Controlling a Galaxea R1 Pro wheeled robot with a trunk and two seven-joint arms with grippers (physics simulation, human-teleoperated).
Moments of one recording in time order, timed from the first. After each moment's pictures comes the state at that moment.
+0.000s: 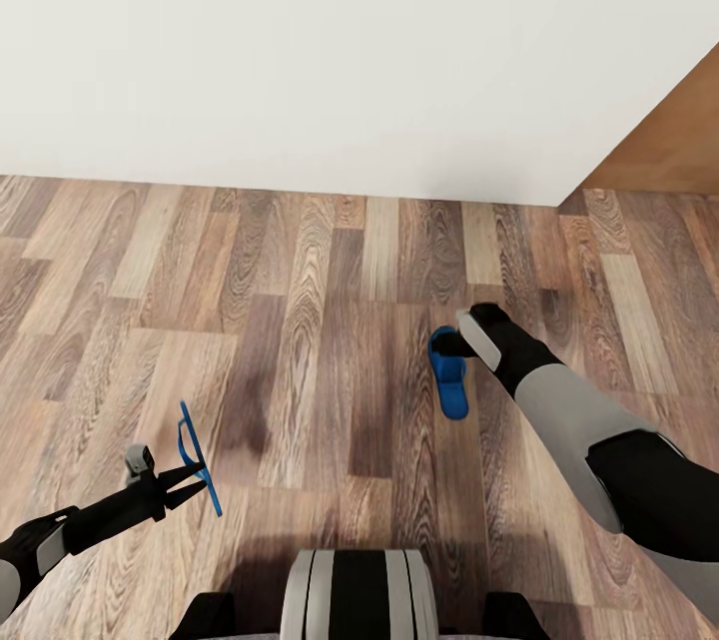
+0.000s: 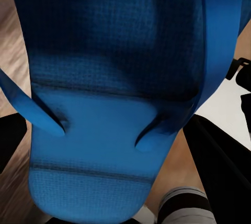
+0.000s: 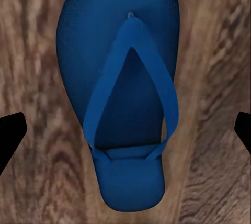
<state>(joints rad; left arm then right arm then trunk) -0.74 0.42 0.07 -0.08 0.38 0.55 -1.53 -1.21 -0.02 0.36 -0.47 -0.52 0.81 -0.28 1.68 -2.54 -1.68</state>
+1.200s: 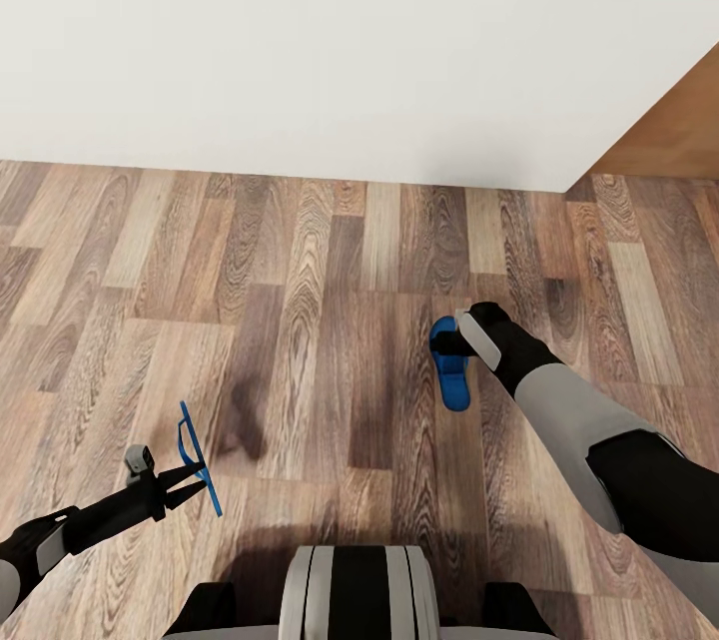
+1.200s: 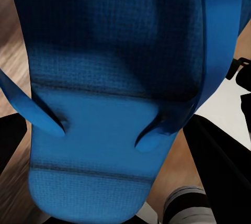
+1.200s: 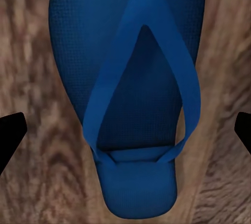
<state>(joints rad) -0.74 0.42 0.07 -0.08 0.38 0.55 -1.53 -1.21 -0.02 0.36 -0.47 -0.52 0.81 -0.27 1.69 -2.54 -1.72</state>
